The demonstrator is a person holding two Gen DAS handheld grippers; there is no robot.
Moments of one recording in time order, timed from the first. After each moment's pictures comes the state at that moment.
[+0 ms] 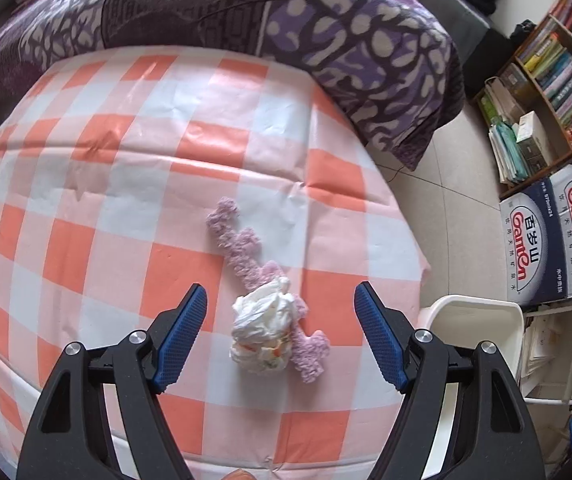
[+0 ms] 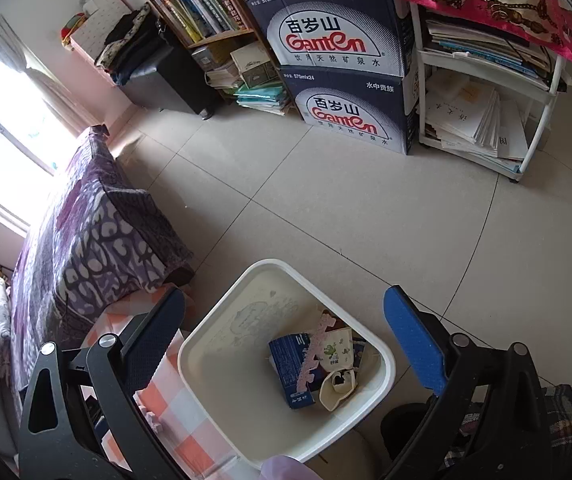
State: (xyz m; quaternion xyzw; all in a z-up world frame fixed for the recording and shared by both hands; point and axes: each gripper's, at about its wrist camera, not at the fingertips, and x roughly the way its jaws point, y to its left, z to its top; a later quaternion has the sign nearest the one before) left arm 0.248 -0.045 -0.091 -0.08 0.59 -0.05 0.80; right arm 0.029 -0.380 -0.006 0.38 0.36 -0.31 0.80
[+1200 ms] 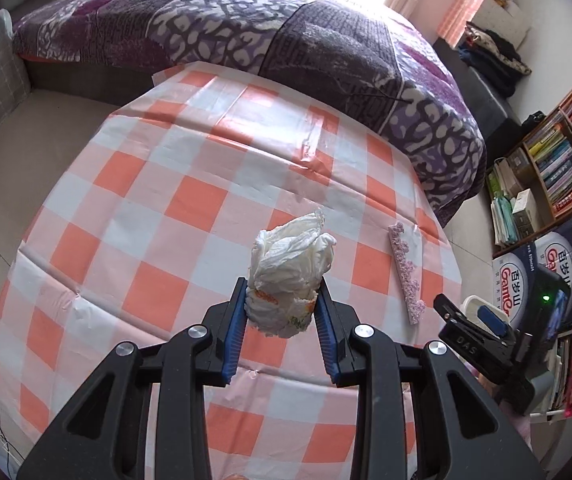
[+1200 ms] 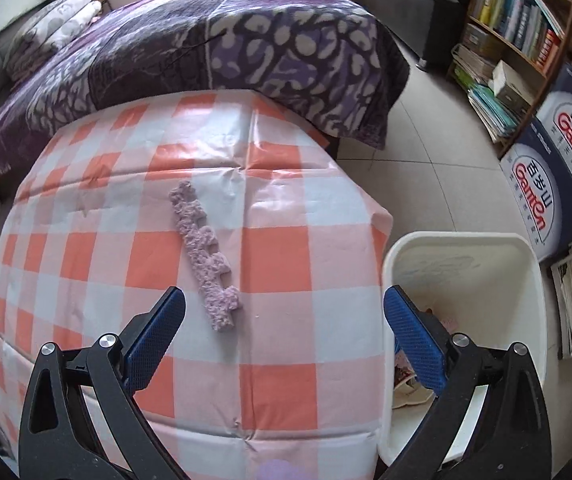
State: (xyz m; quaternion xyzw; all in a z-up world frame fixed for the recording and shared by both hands) left arm 0.149 0.169 -0.012 -0.16 0.52 -0.01 0.84; right arm 0.186 -0.101 -0.086 0.00 0.51 -0.04 0.86
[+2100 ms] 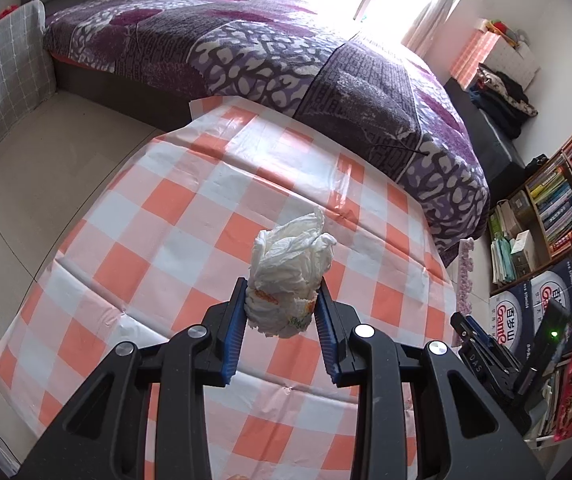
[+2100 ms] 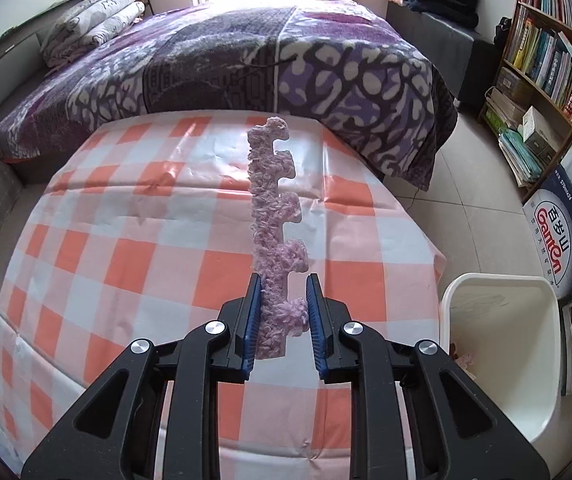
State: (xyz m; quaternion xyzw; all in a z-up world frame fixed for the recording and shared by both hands) left arm 0.130 0.217 0.017 -0.19 0.47 0.02 0.86; right arm 0.169 -0.057 -0.044 0.01 0.45 -0.01 0.89
